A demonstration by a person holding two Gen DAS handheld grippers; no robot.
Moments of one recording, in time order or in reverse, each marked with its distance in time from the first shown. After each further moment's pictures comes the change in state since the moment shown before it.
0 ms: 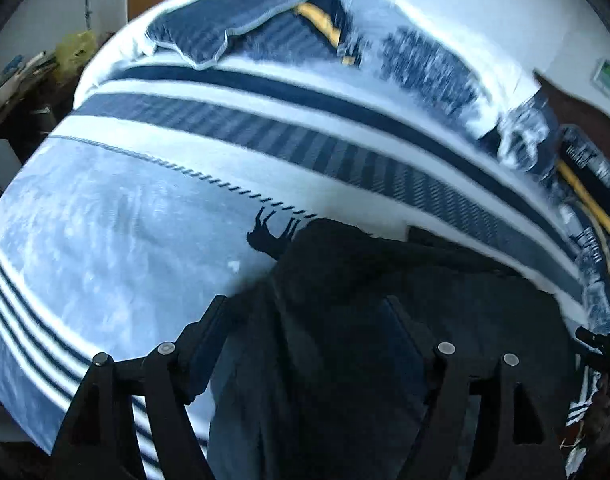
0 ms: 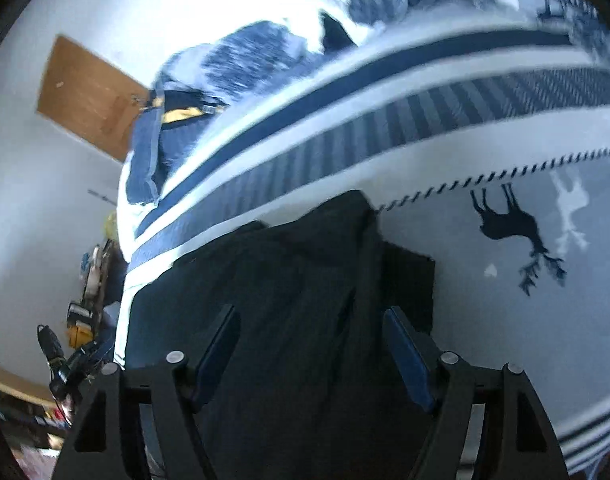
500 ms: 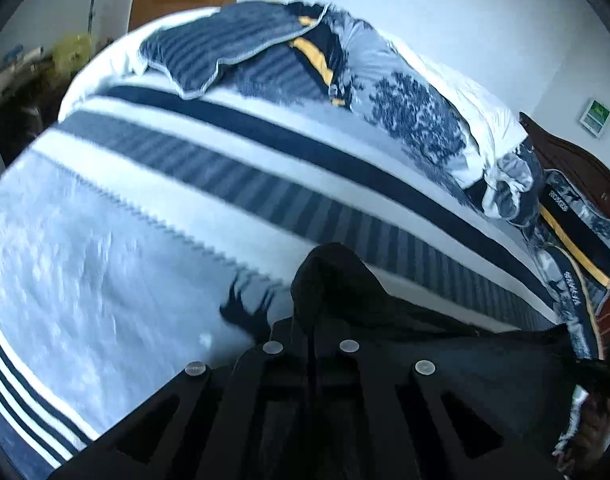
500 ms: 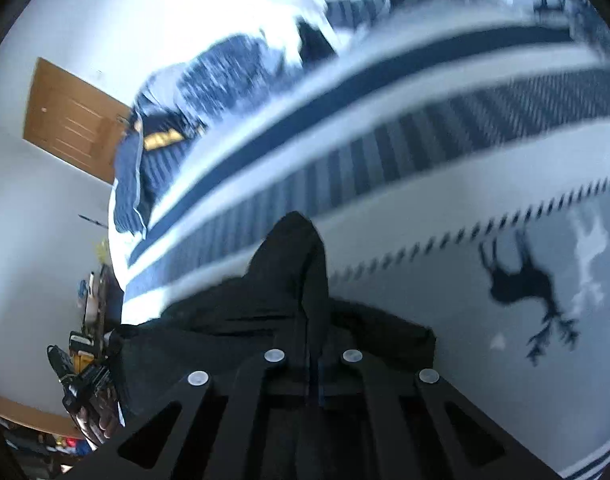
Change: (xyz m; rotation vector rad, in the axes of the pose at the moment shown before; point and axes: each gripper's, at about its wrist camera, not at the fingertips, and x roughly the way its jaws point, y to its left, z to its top) left arm -0.008 0.000 0.041 -0.054 -0.153 -0.095; right arm -0.010 0.010 0.042 0.013 -0.119 0.000
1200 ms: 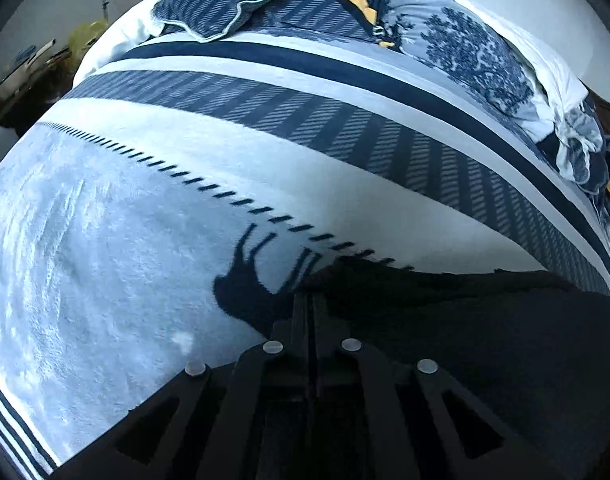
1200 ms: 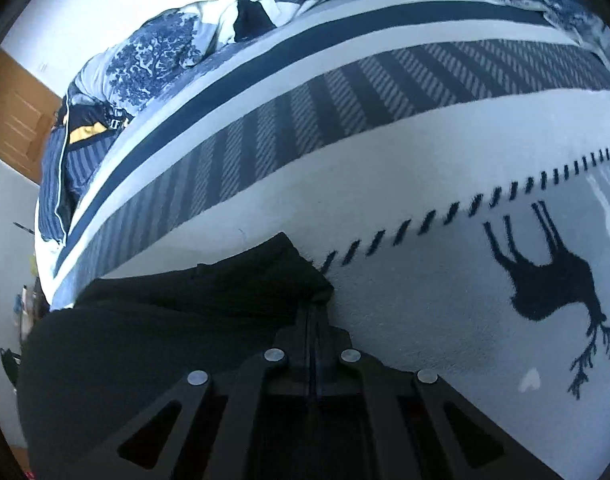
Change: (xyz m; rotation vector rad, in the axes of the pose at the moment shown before) left arm 0.101 0.009 -0.039 -0.006 0.126 0.204; right arm 0.094 -0.031 -0.028 0.040 0.016 -0.242
